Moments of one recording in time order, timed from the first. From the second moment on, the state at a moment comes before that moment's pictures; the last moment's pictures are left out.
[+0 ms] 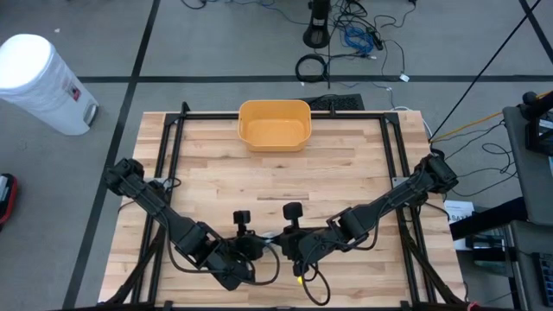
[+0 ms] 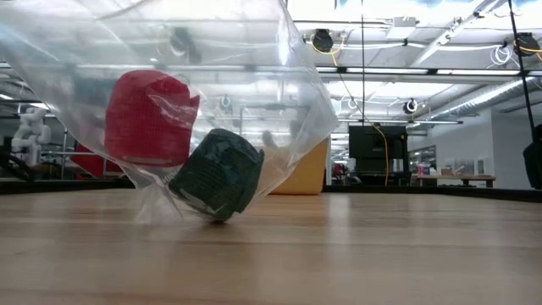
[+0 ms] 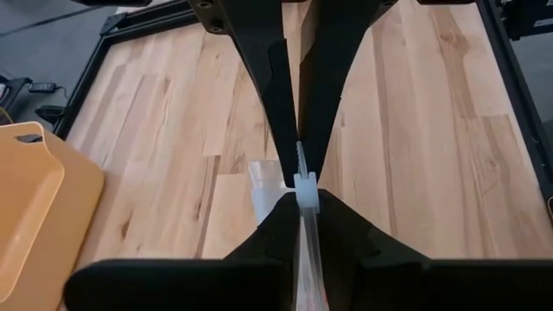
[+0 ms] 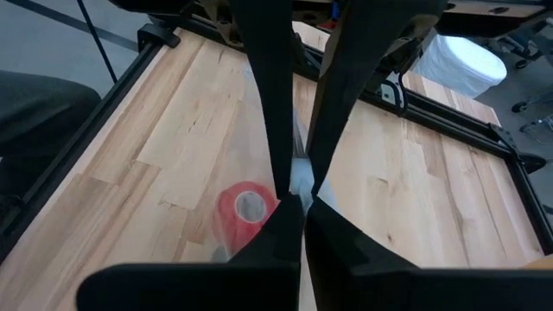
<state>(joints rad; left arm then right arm) -0.66 1.73 1.57 -0.77 -0.69 -0.38 0.50 1.78 1.51 -0.33 0.47 -0.04</state>
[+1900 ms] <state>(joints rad) -0.72 1.72 1.64 -0.90 -0.84 -0.36 0.42 1.63 1.42 -0.08 0.24 -0.24</state>
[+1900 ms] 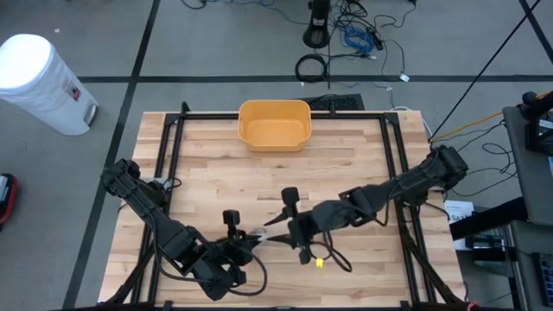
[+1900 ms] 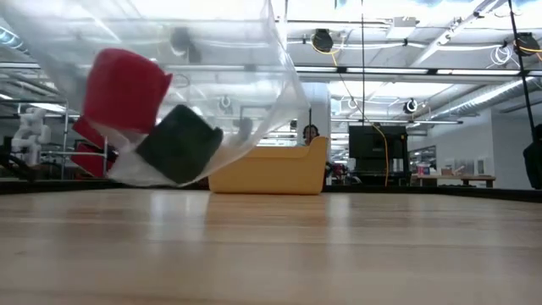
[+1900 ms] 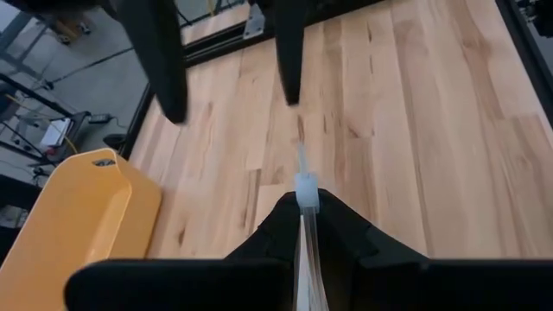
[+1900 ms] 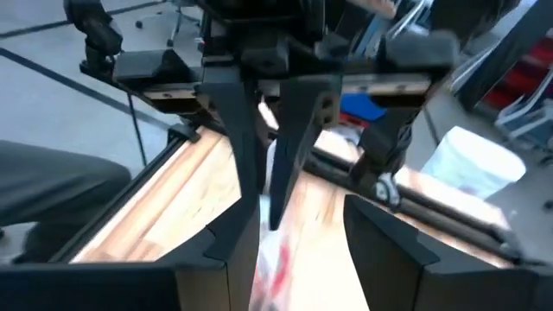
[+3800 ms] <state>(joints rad) -0.71 1.72 1.64 -0.83 -0.79 -0.41 0.49 1.73 1.42 -0.06 0.43 -0.22</state>
